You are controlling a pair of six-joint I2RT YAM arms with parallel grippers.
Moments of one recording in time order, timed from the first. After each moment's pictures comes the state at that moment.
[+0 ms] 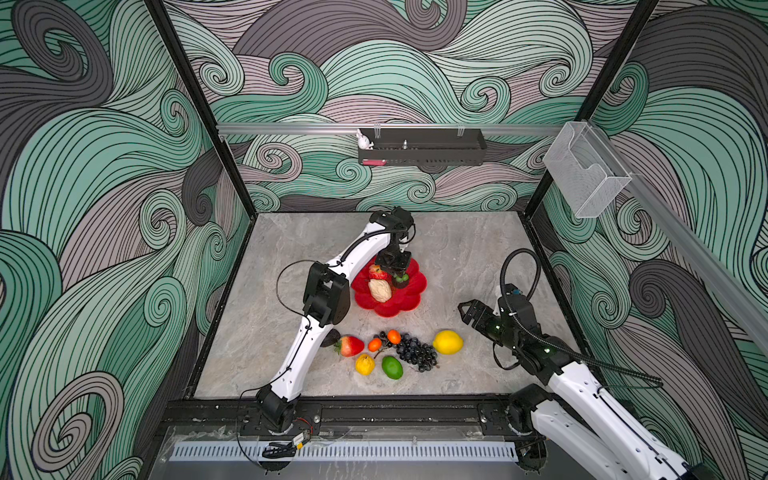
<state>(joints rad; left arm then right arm) -0.60 2.47 2.43 -1.39 0.18 -0.25 0.42 0.72 0.49 -0.49 -0.01 0.84</state>
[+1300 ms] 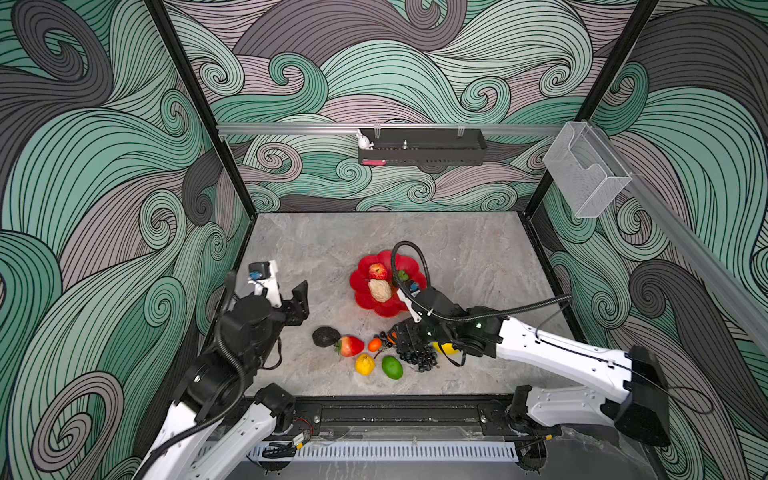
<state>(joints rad) -0.51 0.45 0.94 -0.77 -0.44 -0.33 1.07 1.33 1.03 -0.57 0.02 0.47</state>
